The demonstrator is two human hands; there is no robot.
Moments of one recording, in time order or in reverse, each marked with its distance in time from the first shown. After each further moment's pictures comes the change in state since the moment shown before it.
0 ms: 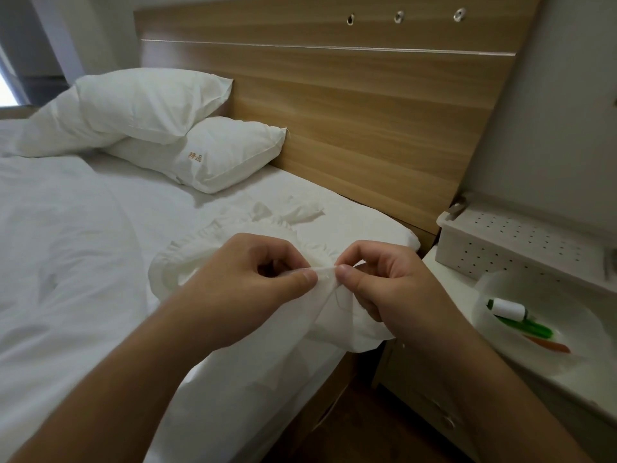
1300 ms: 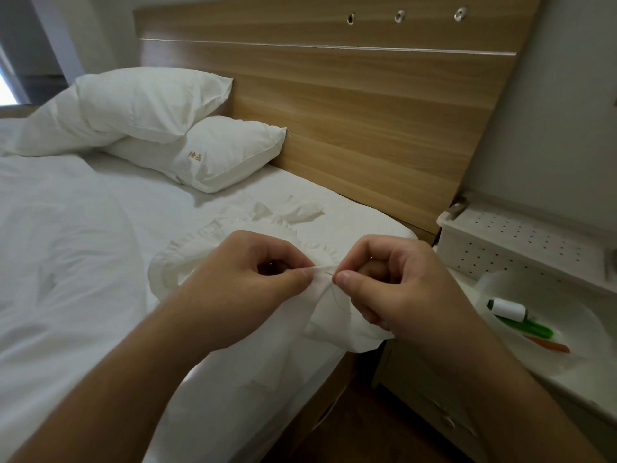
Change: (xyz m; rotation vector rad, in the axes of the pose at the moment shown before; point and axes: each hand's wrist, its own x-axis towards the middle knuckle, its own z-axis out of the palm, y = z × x) left_hand -0.004 0.007 0.000 0.000 -0.003 0.011; right_hand -0.015 -0.022 -0.003 0.015 0.000 -0.081
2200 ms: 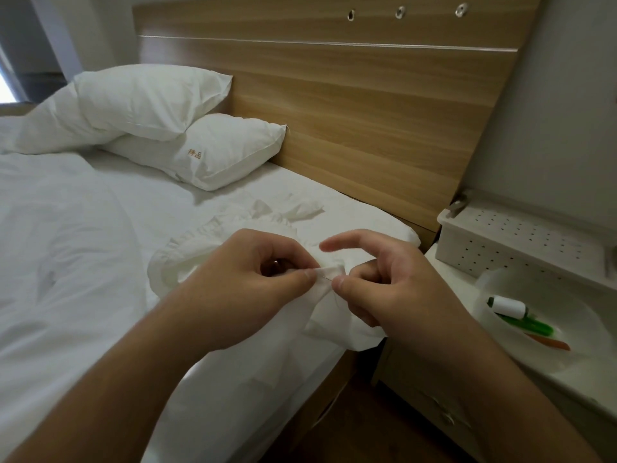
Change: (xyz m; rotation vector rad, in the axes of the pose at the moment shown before) left_hand 0.001 -0.002 -0.001 0.052 -0.033 0.093; right_hand 0.002 0.006 0.003 -0.056 -0.046 0.049
